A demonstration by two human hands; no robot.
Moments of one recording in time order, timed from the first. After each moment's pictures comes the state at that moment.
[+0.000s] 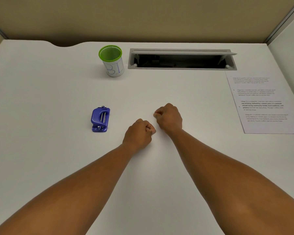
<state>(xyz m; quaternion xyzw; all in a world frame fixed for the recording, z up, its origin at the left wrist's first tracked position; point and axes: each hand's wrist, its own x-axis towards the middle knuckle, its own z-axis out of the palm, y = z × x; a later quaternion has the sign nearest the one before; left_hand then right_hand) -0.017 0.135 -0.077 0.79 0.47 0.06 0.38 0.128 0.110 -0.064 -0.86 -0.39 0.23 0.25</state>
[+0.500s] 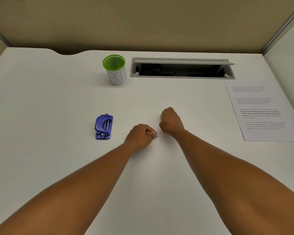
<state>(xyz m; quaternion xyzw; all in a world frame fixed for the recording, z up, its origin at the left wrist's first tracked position) -0.013 0.159 -0.066 0.75 0.46 0.03 0.47 0.135 0.123 -0.056 -0.84 -0.43 0.26 0.21</state>
